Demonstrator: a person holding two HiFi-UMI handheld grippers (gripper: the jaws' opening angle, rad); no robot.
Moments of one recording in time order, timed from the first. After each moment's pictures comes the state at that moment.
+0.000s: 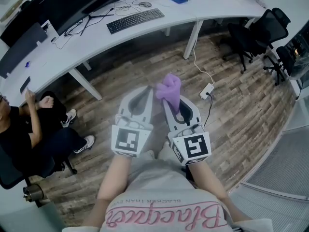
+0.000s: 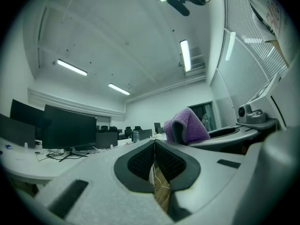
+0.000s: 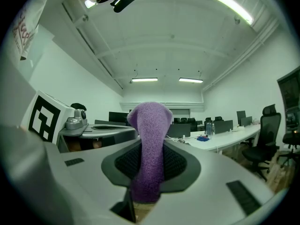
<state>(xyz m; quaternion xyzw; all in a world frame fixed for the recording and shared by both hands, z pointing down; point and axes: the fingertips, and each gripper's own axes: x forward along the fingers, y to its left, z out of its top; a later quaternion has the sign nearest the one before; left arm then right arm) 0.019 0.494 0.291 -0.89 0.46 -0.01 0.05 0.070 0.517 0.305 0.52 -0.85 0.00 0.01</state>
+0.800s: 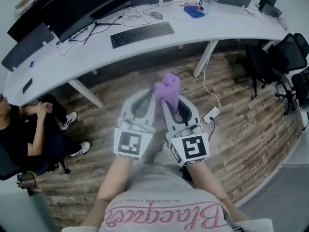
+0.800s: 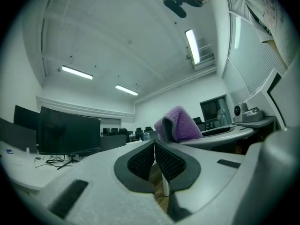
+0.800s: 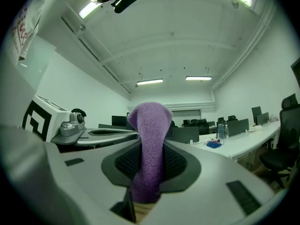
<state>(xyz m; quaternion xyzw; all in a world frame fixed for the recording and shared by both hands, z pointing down) 0.087 0.317 0.285 -0.85 0.52 -0.01 0.06 0.128 0.324 0.295 0.45 -0.89 0.00 -0.01</state>
